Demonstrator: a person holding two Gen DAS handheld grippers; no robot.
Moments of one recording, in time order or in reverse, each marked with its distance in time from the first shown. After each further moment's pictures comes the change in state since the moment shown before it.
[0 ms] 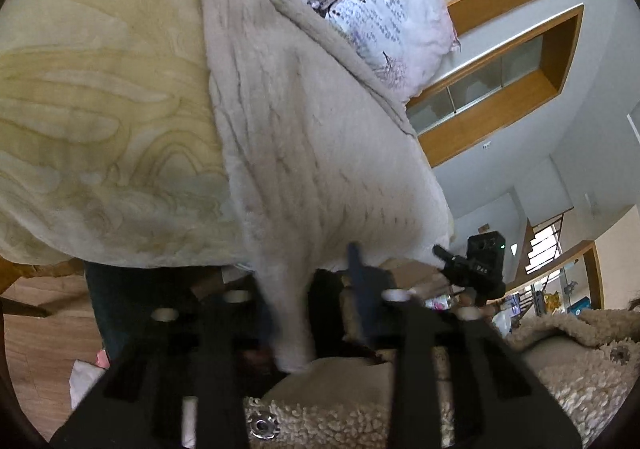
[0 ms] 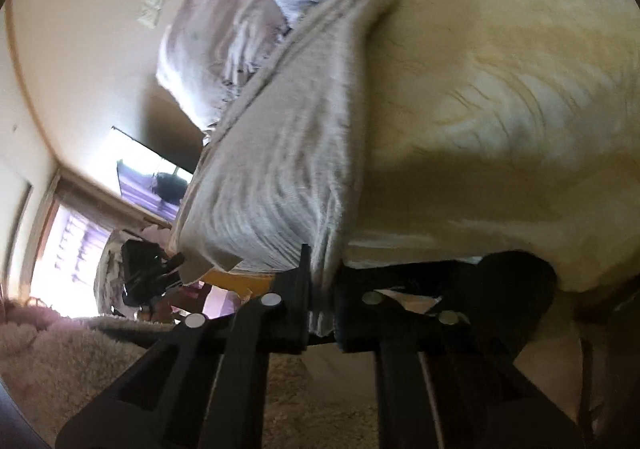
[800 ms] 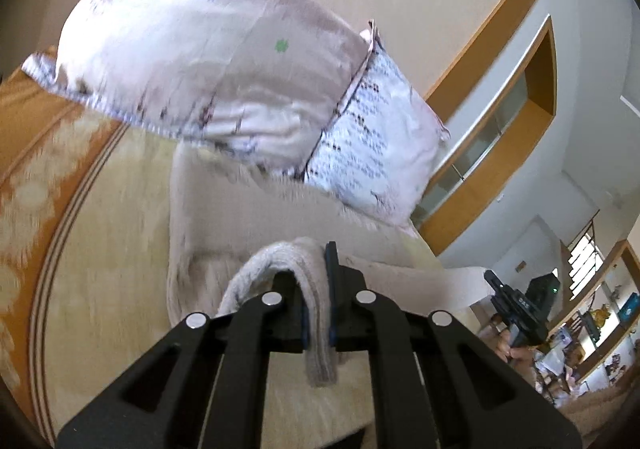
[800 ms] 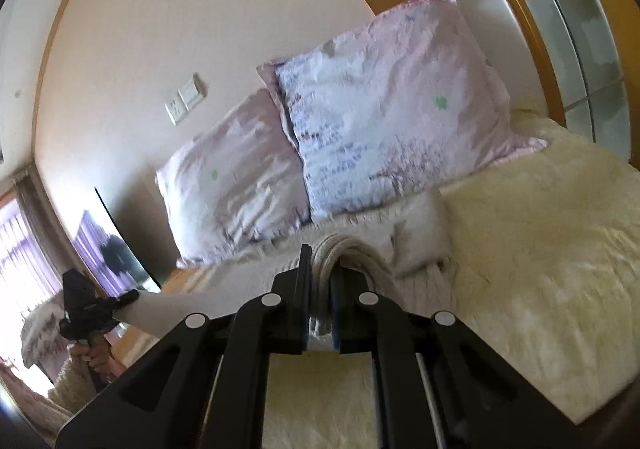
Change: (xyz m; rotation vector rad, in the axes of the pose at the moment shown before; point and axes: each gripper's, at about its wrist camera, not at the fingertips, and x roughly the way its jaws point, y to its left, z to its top) left arm -0.053 -0.074 0.158 0.201 -0.347 0.106; right arm -0.030 0.095 0.125 -0.235 -0.517 -0.189
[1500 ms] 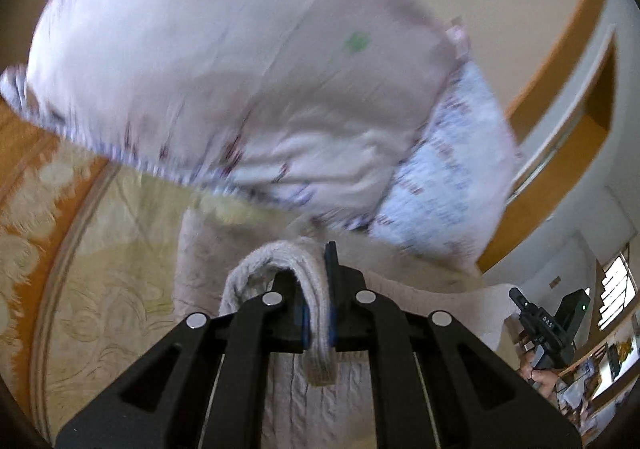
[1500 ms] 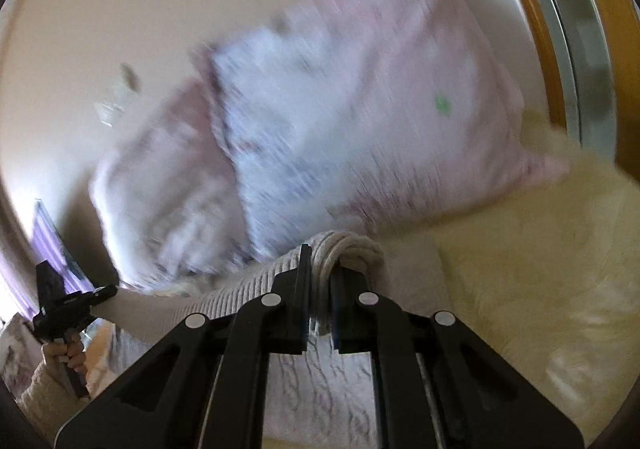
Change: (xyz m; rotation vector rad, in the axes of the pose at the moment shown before) left arm 0.136 0.063 0.080 -0.075 0.063 0.174; right arm 0.148 -0.047 0.041 0.038 0.133 -0.185
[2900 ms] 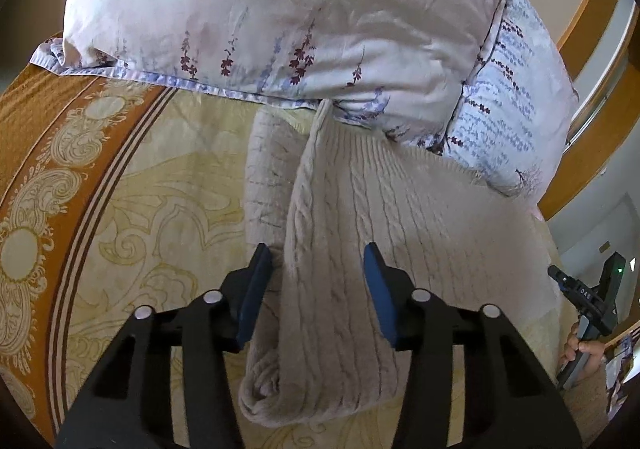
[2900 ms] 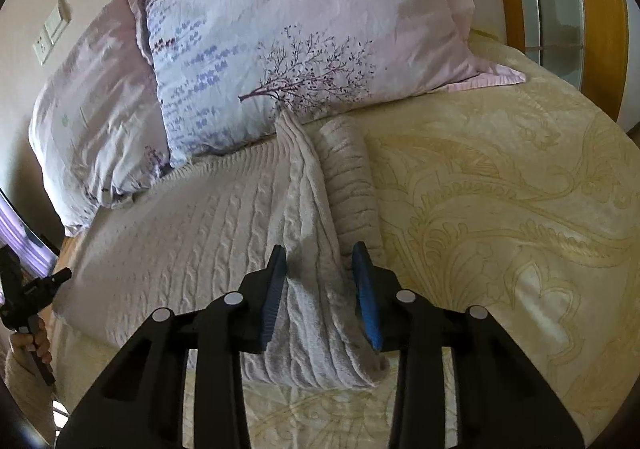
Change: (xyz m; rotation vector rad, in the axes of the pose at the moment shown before) left arm 0.002 0.021 -0.051 0.073 0.147 0.207; right arm -0.001 -0.035 -0.044 -0.038 0.211 -0.184
